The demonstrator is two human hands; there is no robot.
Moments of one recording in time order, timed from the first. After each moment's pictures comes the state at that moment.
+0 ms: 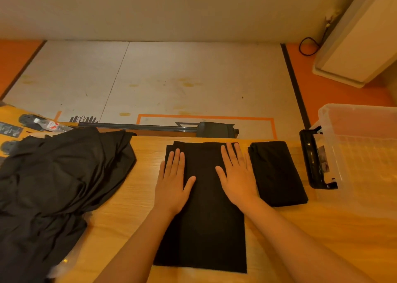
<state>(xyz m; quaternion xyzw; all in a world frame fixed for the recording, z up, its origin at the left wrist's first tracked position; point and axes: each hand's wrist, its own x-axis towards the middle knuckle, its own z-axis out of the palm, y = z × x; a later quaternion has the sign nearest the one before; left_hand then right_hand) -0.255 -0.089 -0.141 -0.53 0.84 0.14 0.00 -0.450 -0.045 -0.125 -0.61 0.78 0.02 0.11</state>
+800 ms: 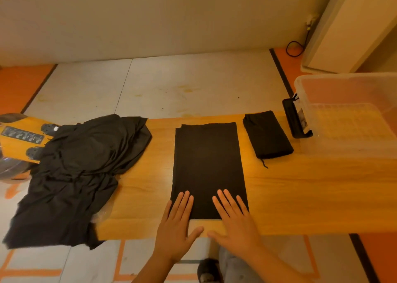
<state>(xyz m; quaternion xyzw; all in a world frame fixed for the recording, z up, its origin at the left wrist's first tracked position) -0.143 0.107 -0.158 -0.43 0.90 0.12 0.03 -0.342 0.175 -0.150 -0.66 0.73 0.05 0.19</state>
